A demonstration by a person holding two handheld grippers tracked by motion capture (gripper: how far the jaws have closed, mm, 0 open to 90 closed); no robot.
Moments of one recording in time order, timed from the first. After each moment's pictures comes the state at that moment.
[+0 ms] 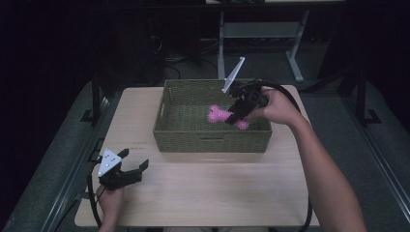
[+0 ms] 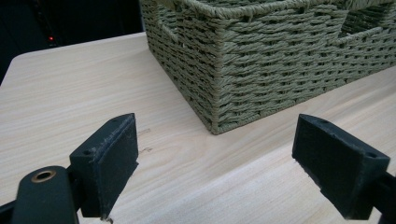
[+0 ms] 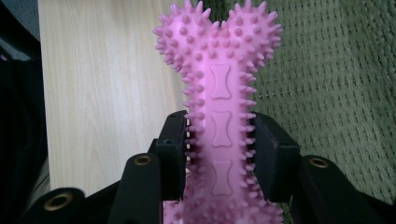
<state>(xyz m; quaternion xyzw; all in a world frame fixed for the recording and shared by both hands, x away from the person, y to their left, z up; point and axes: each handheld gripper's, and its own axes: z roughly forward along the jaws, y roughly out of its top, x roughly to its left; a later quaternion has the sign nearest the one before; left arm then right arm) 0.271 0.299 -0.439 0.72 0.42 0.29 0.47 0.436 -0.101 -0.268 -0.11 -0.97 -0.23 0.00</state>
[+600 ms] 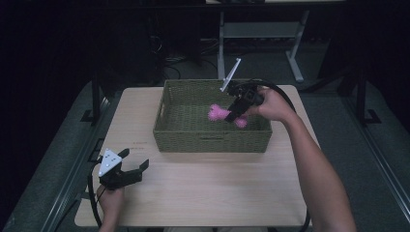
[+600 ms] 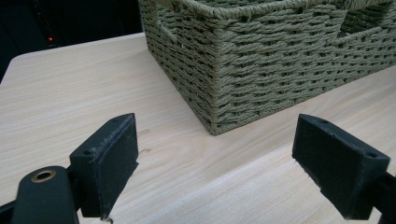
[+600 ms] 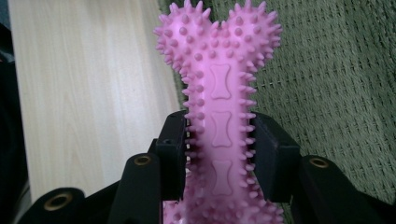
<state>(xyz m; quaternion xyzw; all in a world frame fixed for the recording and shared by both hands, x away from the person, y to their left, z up) 0.272 0.298 -0.439 0.72 0.42 0.29 0.47 0.464 -0.098 -0.293 -0.14 -0.97 -0.21 0.02</state>
